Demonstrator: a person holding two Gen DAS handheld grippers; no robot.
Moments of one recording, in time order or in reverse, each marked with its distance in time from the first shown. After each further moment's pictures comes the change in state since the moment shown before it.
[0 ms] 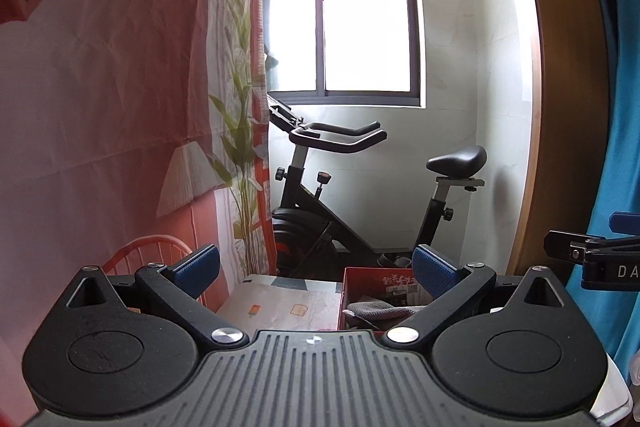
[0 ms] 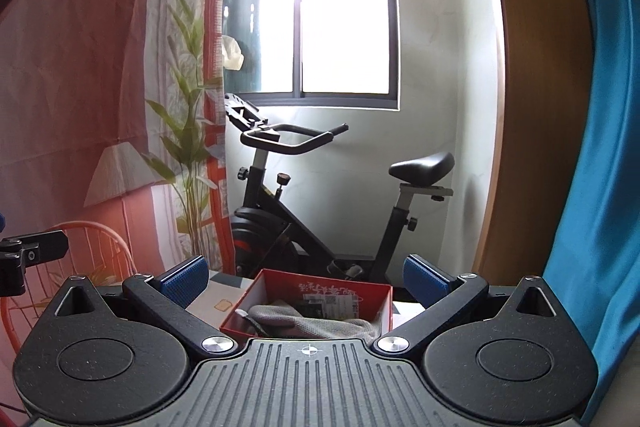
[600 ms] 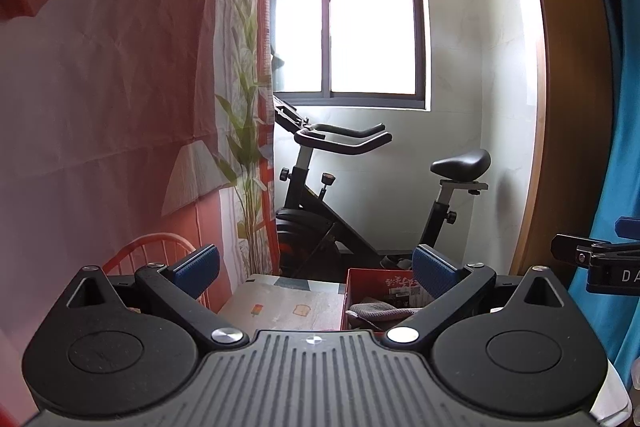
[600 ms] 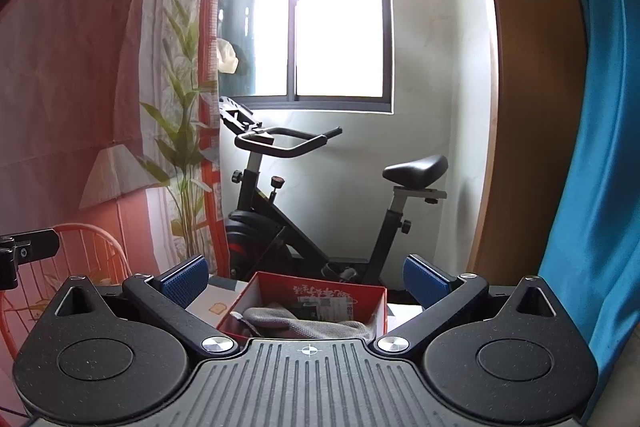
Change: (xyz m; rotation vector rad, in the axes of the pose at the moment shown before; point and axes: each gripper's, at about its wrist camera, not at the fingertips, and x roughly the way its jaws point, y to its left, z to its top) left arm -0.006 -0.002 -0.002 -0.013 -0.008 0.011; right arm -0.001 -0.001 -0.002 0.002 -0.010 -0.014
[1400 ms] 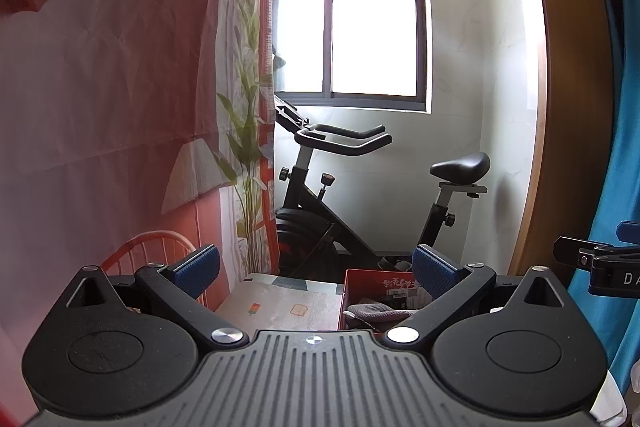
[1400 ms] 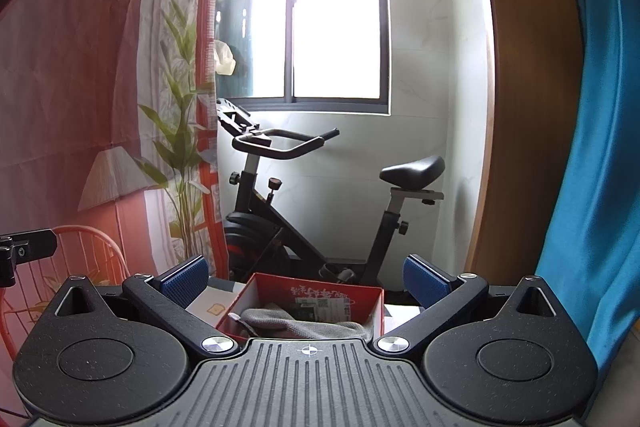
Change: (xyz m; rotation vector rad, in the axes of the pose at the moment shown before) left arm -0.002 0.001 0.001 -0.015 0.001 -0.002; right arm 0.002 -0.001 -0.001 0.000 -0.001 -0.003
